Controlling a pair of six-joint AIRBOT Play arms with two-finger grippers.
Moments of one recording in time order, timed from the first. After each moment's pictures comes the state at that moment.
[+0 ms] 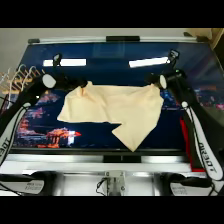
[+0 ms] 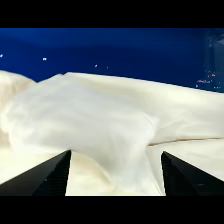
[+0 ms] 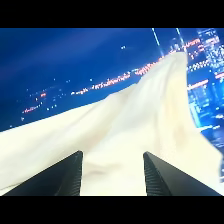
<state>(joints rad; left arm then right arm) -0.20 -1.54 1.36 1.15 -0.73 -1.63 0.22 -1.49 1.39 -1.84 0.83 2.26</state>
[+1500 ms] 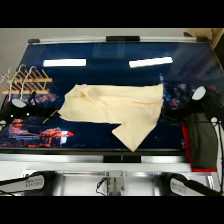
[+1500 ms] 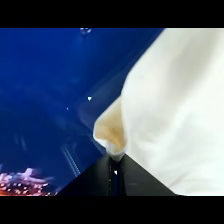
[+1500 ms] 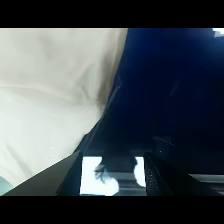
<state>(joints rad) 0.22 -1.40 0.88 0.99 -0.91 -1.48 -0.13 -1.31 1.02 -1.30 1.34 1.57</state>
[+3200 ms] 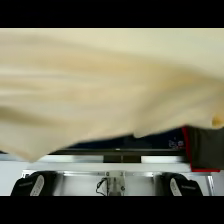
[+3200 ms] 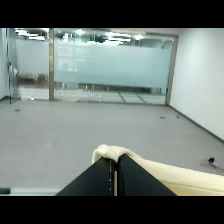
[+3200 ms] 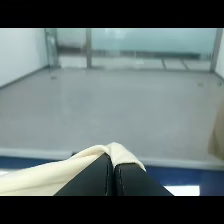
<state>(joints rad) 0.23 -0.51 1.79 1.20 -1.07 -1.52 -0.14 -0.59 1.76 -1.30 1.13 1.44</state>
